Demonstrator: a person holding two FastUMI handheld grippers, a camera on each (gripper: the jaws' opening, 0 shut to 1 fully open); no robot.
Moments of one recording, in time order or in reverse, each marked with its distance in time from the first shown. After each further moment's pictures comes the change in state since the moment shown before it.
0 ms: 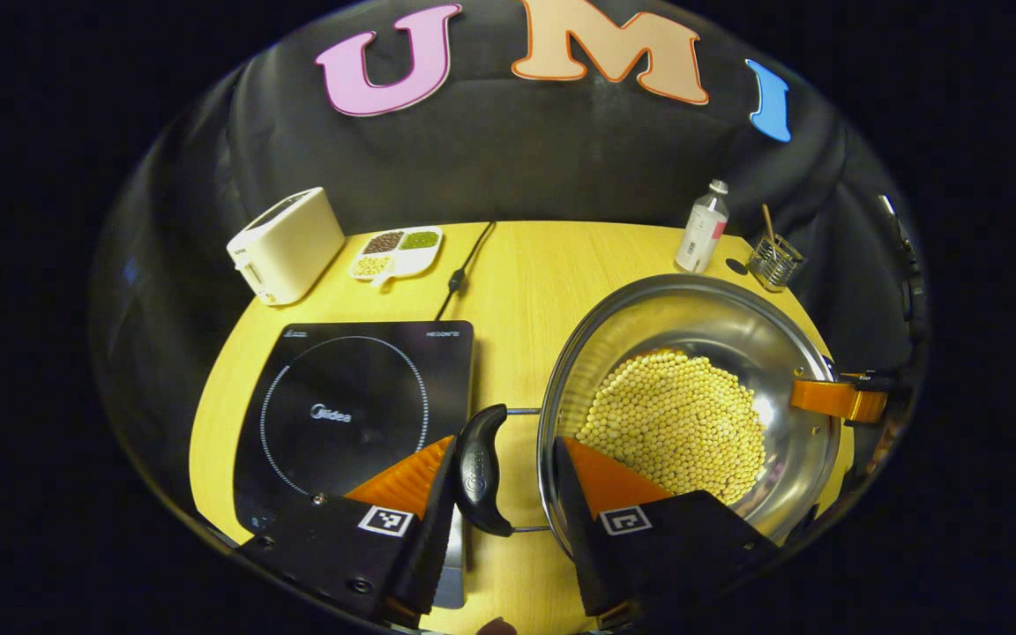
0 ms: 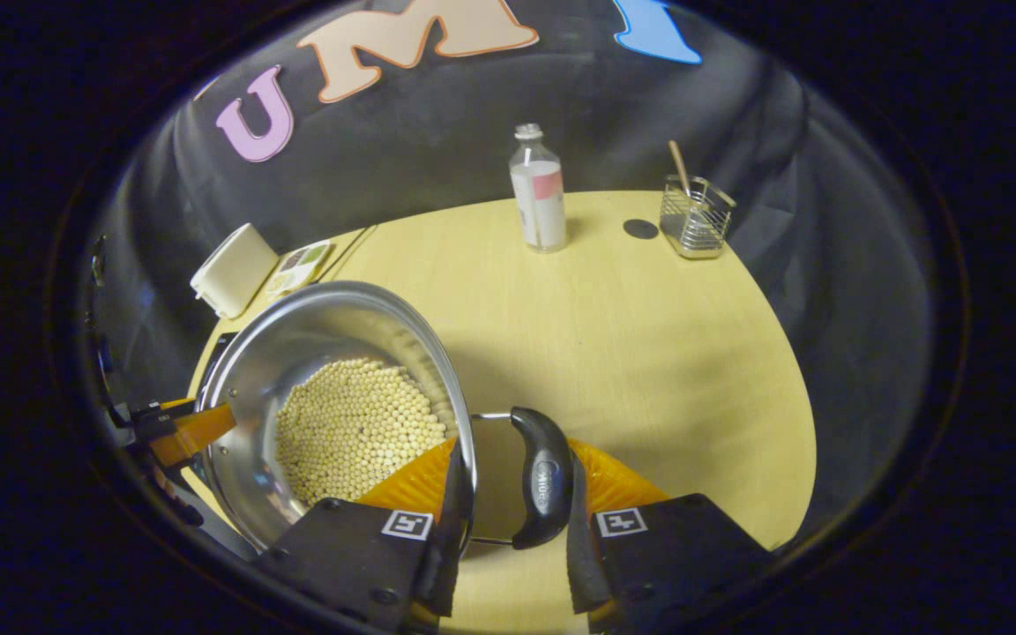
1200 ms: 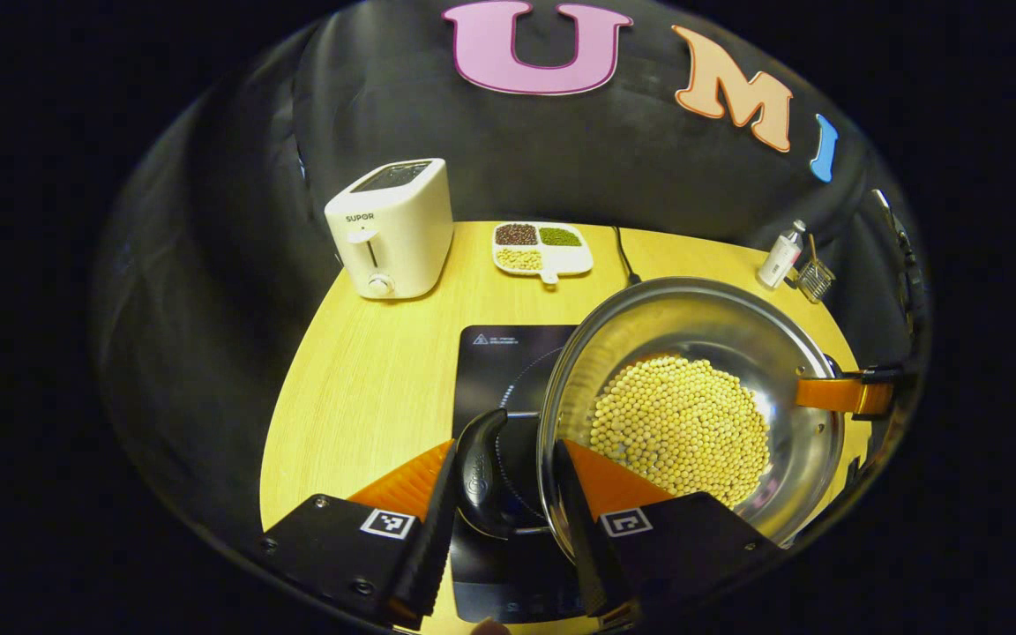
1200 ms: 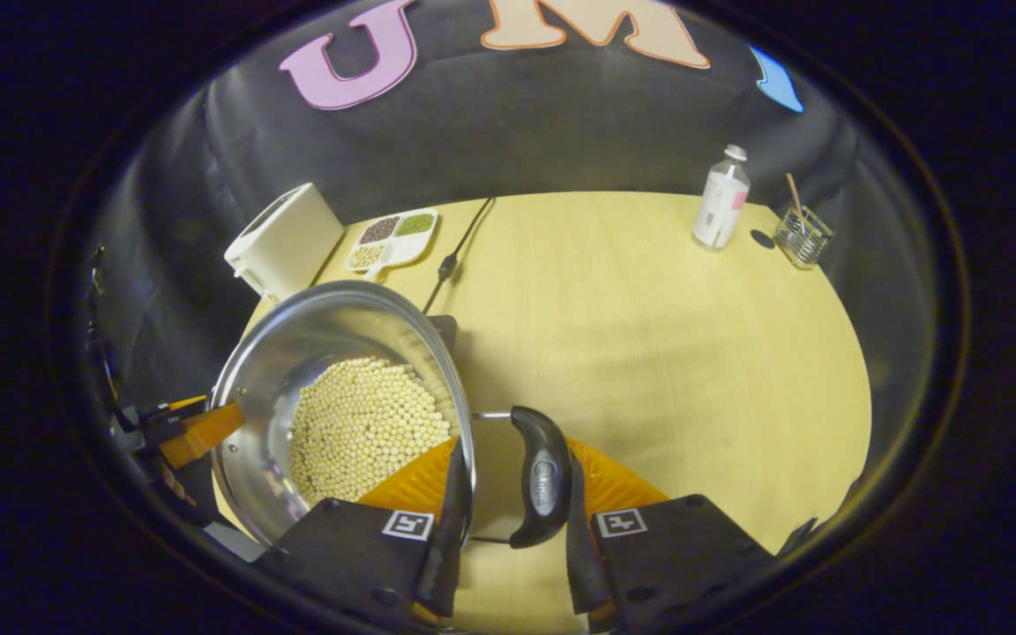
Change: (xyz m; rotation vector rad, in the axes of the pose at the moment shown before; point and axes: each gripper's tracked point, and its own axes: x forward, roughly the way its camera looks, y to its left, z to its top) left arm 0.035 0.266 -0.010 -0.027 0.028 -0.077; right arm 0.038 0.280 -0.022 -0.019 0.071 -0.068
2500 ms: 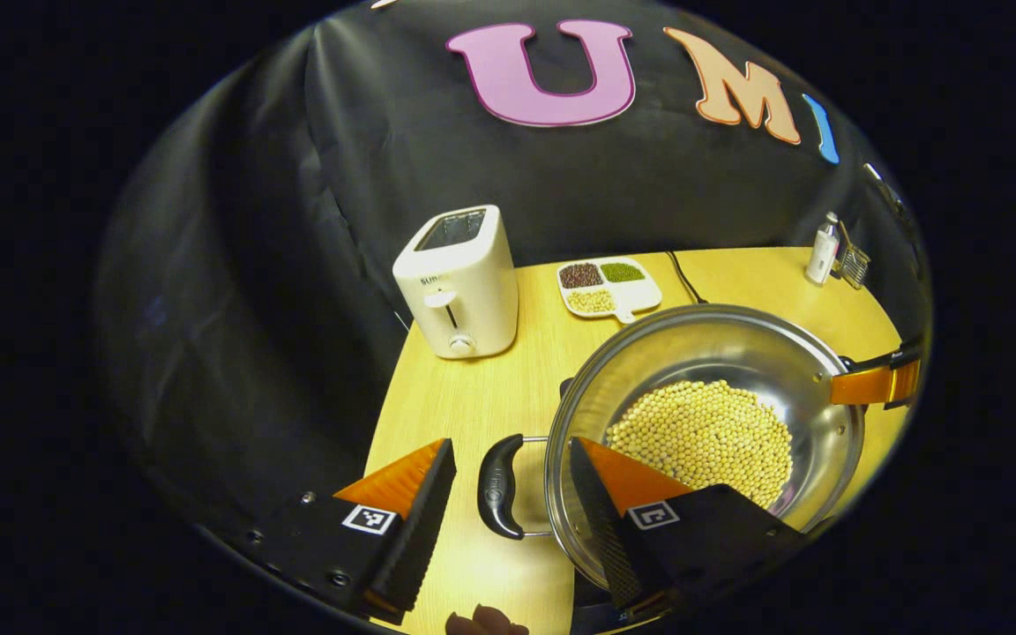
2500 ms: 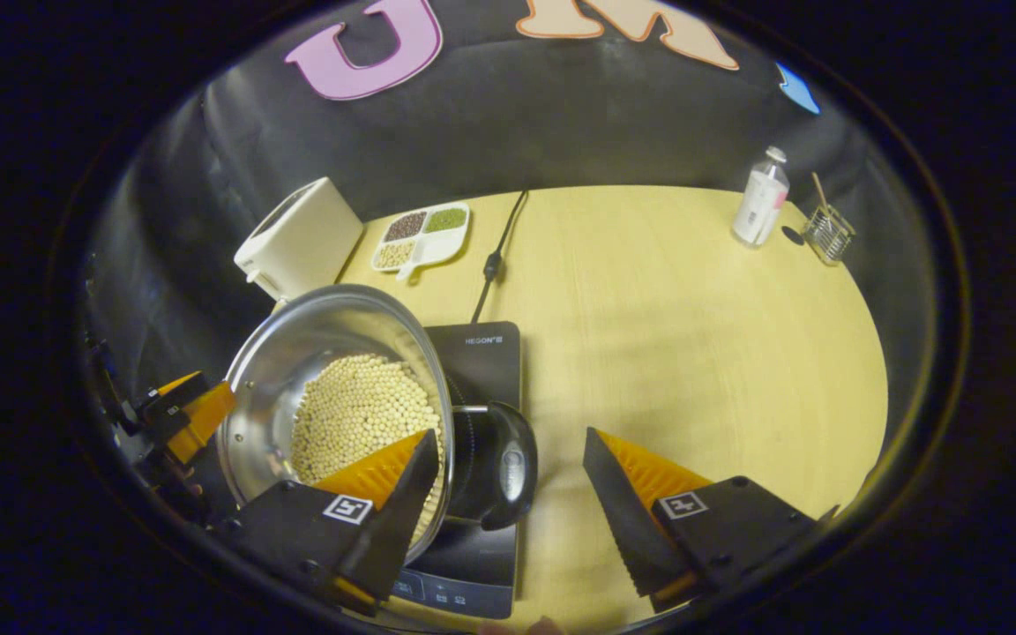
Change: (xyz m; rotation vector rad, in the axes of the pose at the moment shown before) left arm -0.011 0.066 0.054 0.139 -0.173 0.174; right arm 0.001 0.047 0.019 0.045 -0.007 0.047
